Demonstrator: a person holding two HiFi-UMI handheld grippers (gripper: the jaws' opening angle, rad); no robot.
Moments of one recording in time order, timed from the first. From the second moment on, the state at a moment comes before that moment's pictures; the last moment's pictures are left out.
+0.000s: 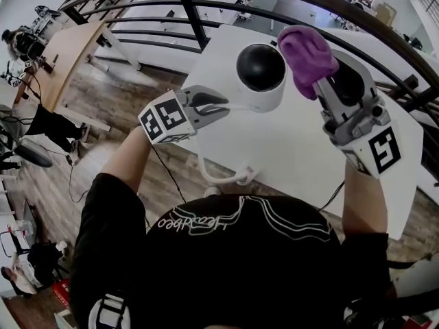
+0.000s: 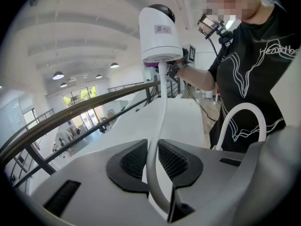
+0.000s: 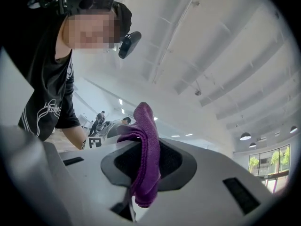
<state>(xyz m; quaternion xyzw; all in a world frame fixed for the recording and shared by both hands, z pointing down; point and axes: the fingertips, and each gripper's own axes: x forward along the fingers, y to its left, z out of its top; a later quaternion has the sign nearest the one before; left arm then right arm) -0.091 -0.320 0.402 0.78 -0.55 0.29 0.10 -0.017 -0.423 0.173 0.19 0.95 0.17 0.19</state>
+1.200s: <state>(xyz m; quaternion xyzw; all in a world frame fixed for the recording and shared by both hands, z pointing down) -0.093 -0.323 0.409 0.77 -0.56 0.29 0.11 0.011 -0.375 0.231 0.25 0.93 0.24 0.15</state>
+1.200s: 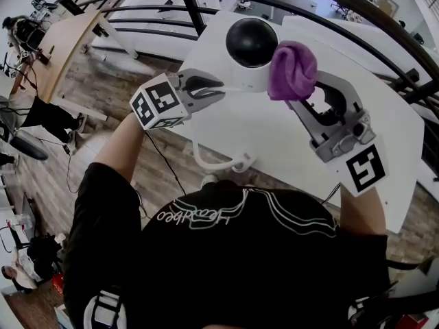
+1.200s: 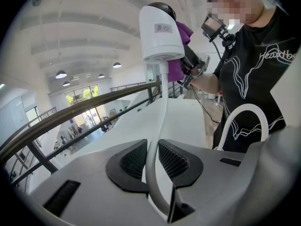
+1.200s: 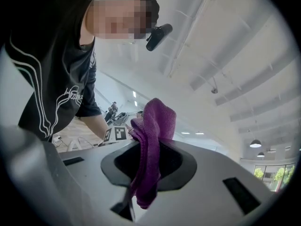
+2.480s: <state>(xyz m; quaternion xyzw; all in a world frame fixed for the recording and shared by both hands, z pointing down) -0.090 -0.301 0.375 0.74 -0.63 0.23 0.06 0.063 -0.333 0.344 0.27 0.96 0.05 -0.03</state>
